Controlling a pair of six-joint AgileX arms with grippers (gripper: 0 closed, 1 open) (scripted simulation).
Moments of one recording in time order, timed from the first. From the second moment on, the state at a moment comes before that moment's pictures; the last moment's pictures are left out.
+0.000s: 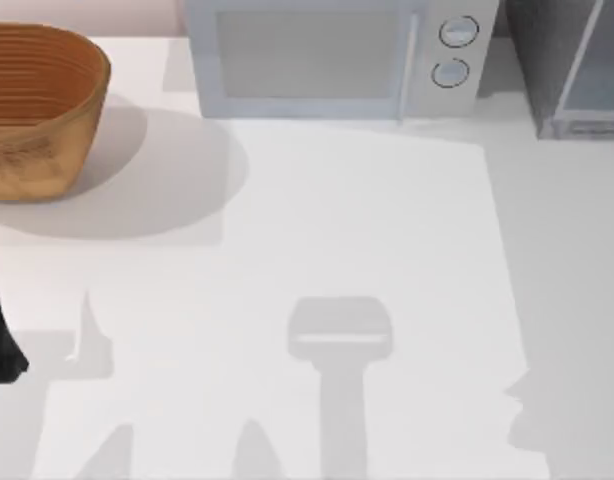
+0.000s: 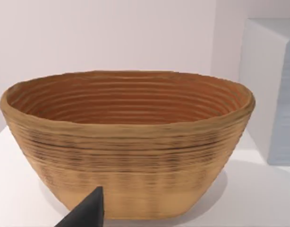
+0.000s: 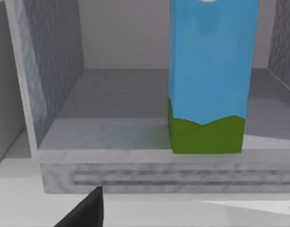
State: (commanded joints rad) left arm 0.00 0.00 0.00 0.00 0.00 0.00; right arm -0.46 1.56 0.15 1.39 -0.44 0.02
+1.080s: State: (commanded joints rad) left arm 0.00 0.00 0.00 0.00 0.00 0.00; right arm -0.46 1.91 0.41 1.50 -0.43 0.01
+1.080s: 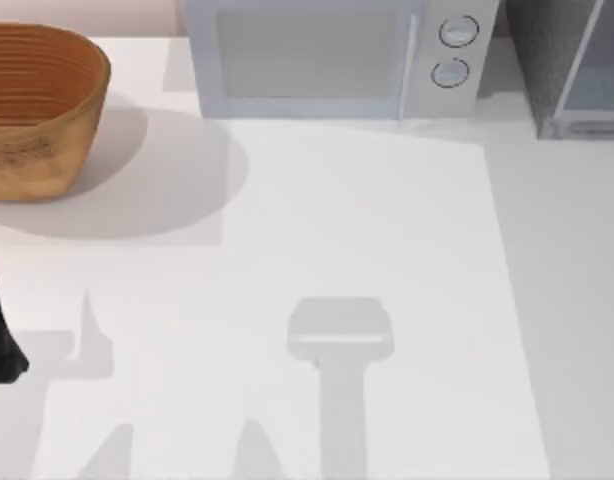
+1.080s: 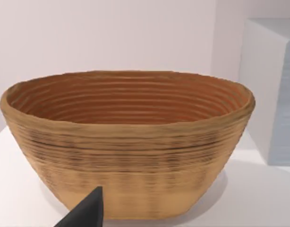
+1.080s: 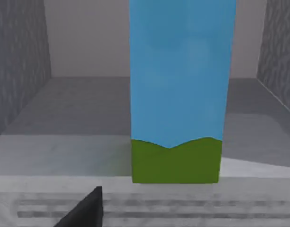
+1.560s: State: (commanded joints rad) left arm 0.00 0.00 0.00 0.00 0.00 0.00; right arm -0.31 2.10 0.86 1.24 -0.28 0.01
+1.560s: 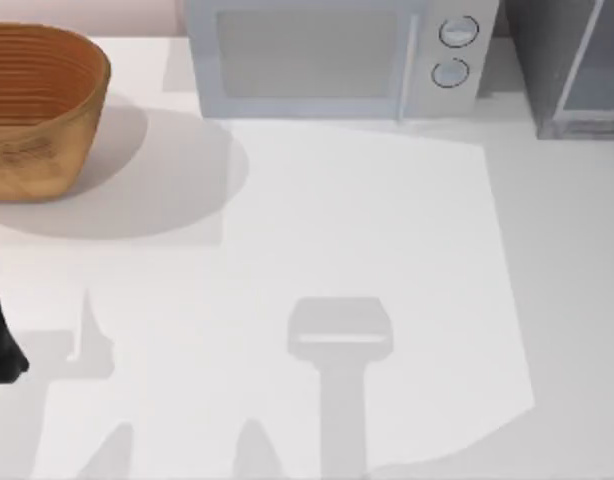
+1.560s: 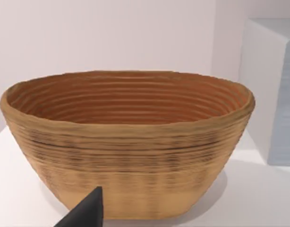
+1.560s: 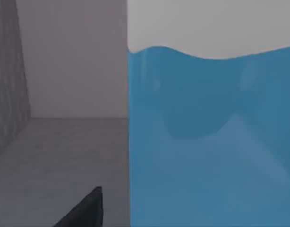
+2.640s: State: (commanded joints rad) left arm 0.00 0.00 0.00 0.00 0.00 0.00; right arm -0.26 2.25 1.17 1.08 -0.22 0.01
